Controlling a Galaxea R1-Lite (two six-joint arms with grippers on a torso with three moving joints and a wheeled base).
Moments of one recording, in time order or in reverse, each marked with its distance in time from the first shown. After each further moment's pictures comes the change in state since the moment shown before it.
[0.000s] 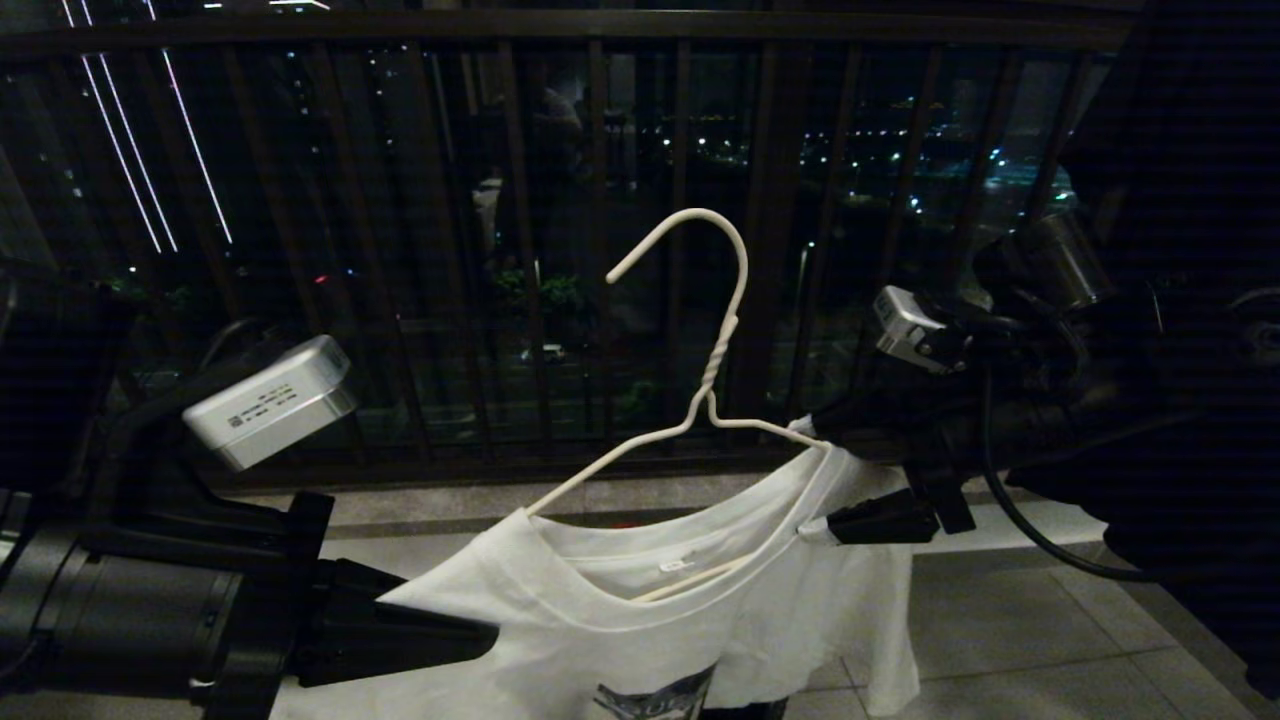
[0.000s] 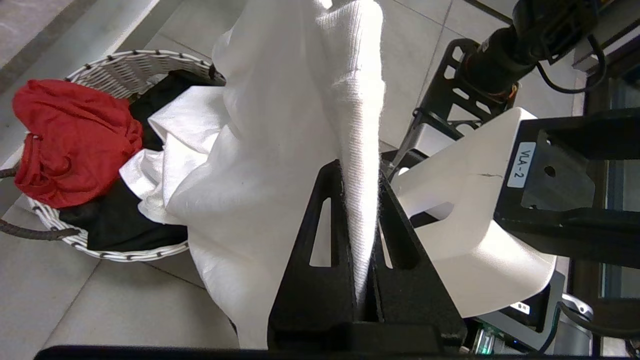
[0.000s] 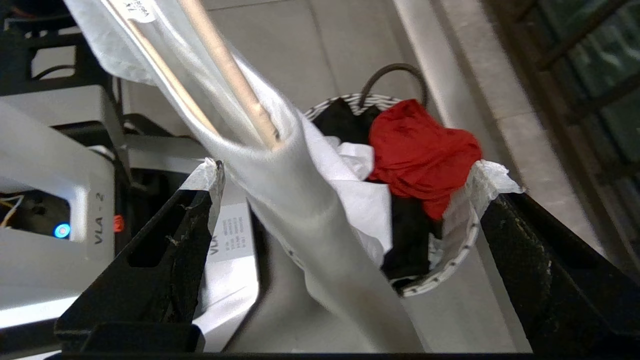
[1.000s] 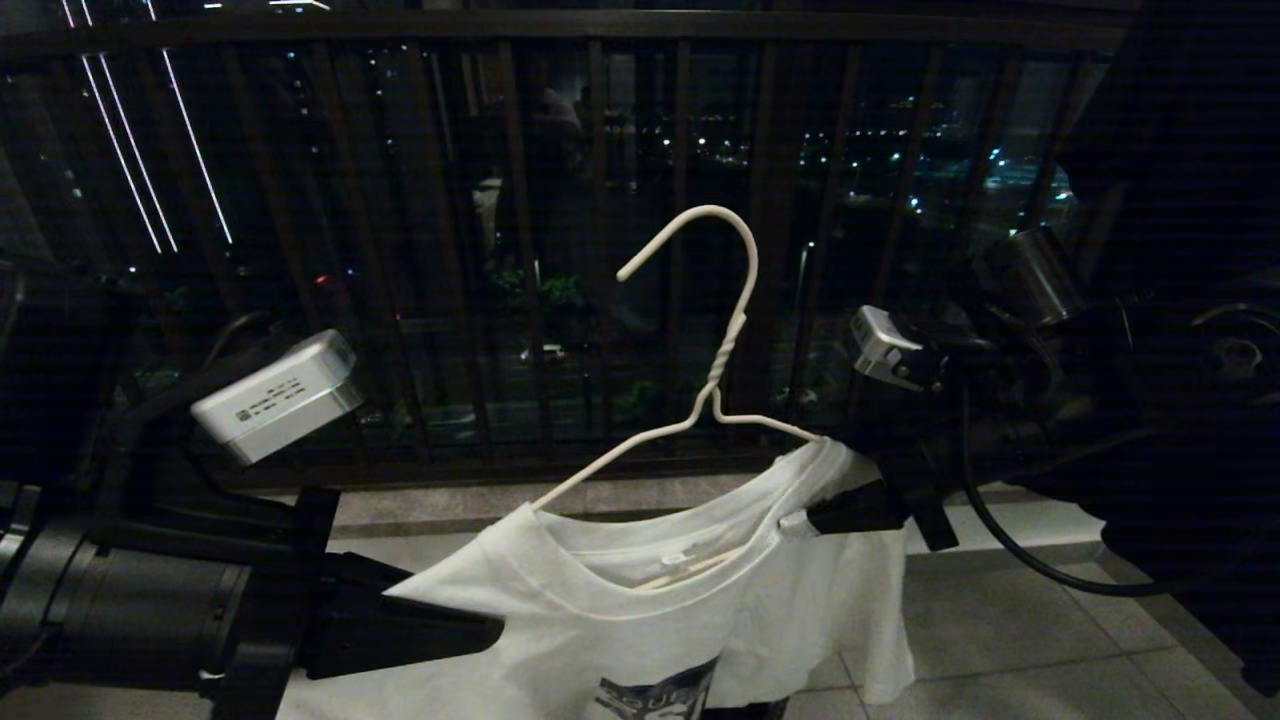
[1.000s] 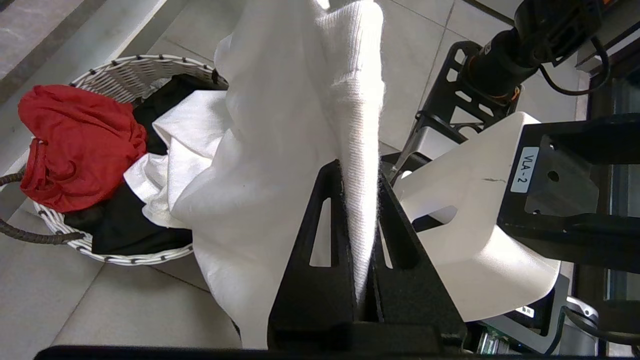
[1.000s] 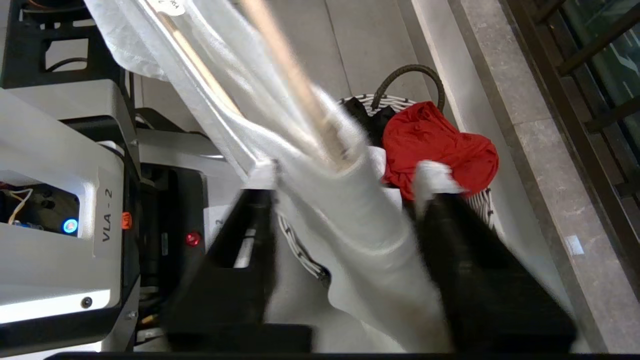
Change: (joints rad) left arm -0.003 0.008 -0.007 -0.009 0.005 0.001; right arm 0.030 0.016 0.012 -0.010 0.000 -0.009
